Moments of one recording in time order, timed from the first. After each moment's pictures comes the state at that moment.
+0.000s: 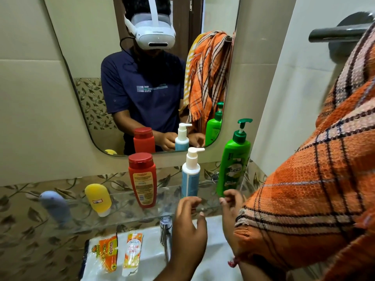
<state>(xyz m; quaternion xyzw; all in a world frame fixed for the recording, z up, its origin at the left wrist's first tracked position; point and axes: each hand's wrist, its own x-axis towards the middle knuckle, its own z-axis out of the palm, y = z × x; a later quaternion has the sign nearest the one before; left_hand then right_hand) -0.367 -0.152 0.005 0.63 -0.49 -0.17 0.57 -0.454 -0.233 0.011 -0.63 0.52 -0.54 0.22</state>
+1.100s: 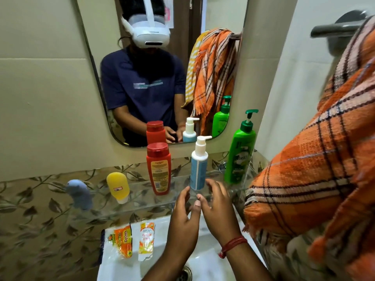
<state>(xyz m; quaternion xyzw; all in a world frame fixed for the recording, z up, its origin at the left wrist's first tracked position) -0.327 -0.108 0.006 0.62 -0.45 -0.31 0.56 -0.420 -0.175 0.009 -0.75 0.48 -0.40 0.21</state>
